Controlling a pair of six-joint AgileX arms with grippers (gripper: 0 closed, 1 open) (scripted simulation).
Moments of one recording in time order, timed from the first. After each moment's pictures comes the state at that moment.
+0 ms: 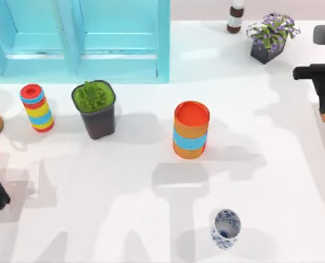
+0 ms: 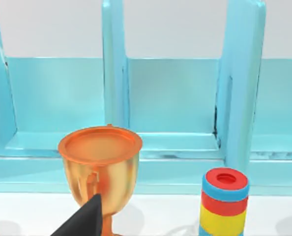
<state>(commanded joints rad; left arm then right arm) 0.00 0.00 0.00 0.00 0.00 0.00 0.15 1.92 1.66 -1.29 -0.01 0.16</state>
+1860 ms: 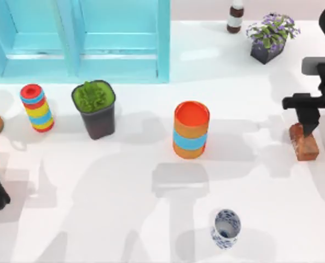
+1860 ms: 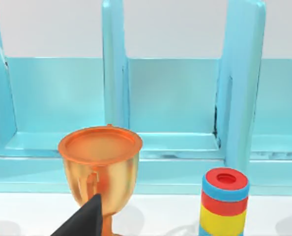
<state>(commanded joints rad) 0.00 0.00 0.00 0.00 0.00 0.00 0.16 1.95 1.45 -1.05 -0.01 0.16</state>
